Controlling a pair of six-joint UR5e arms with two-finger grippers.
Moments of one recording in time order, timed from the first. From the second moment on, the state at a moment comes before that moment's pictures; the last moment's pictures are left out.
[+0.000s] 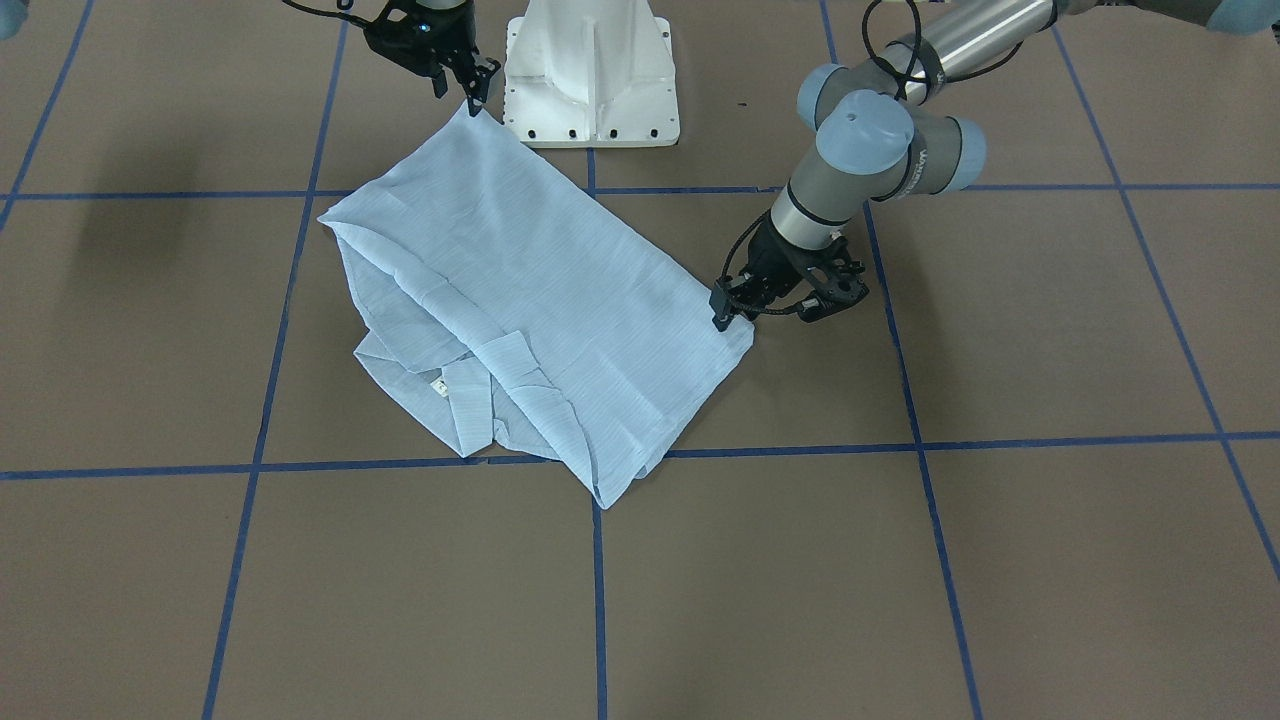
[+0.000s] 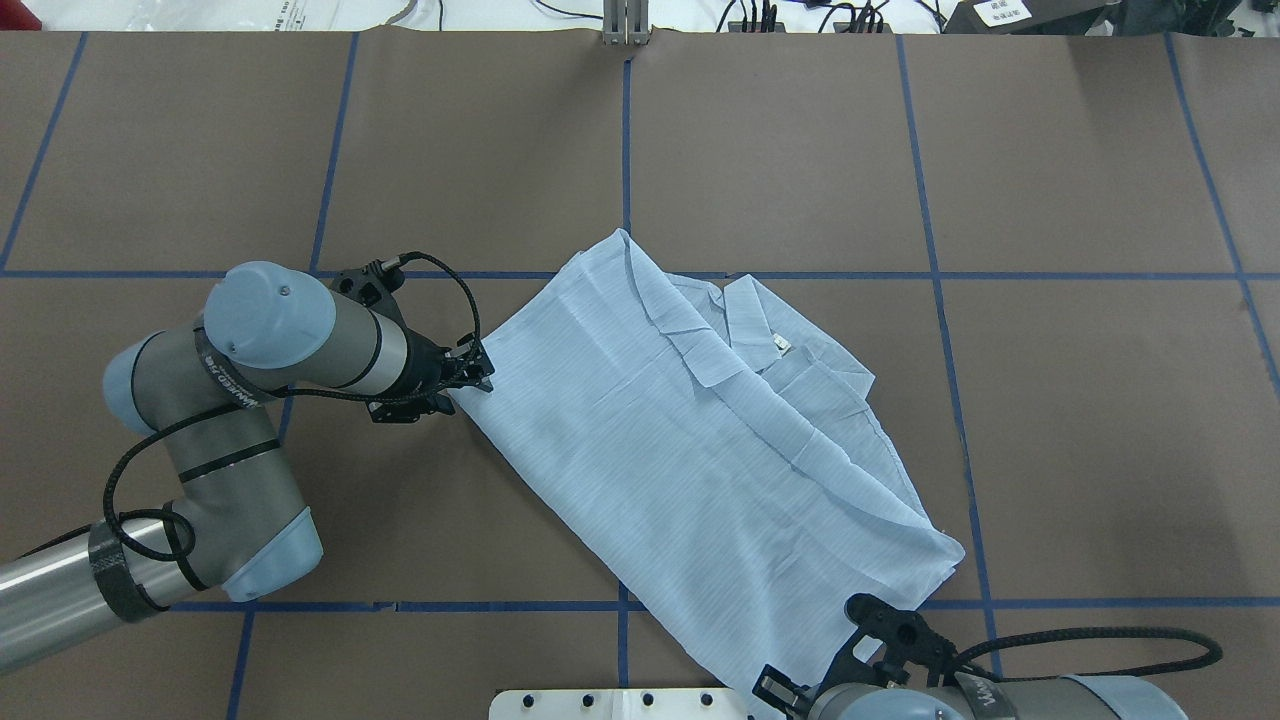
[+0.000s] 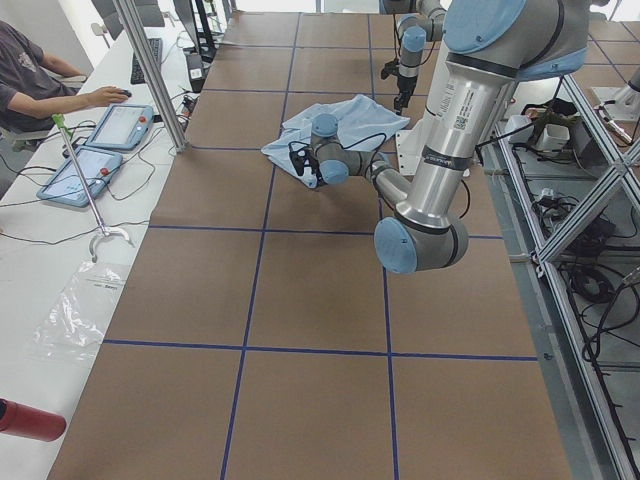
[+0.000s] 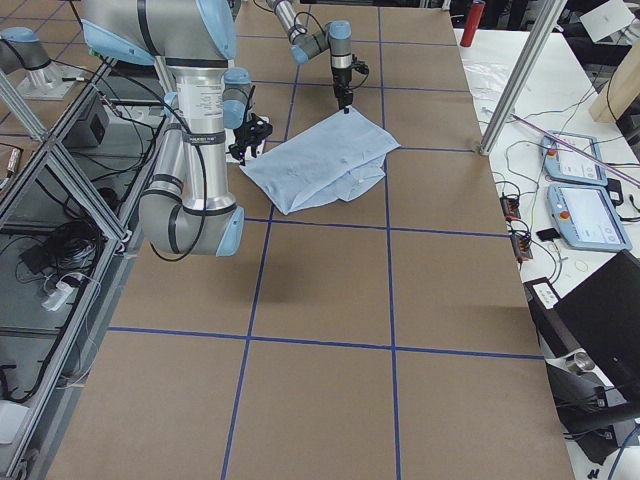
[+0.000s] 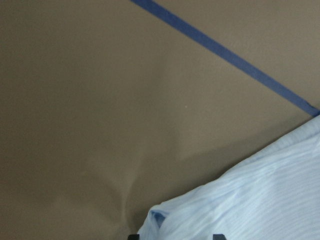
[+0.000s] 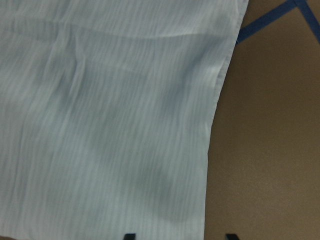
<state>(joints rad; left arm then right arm) -0.55 -1.98 -1.65 -2.11 -1.93 -1.75 -0.03 -1.32 2.22 -1.77 1.57 2.18</state>
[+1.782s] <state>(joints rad) -0.79 -2.40 -0.96 -2.40 -1.73 -1.41 0.13 -1.27 2.16 -1.77 1.54 2.17</state>
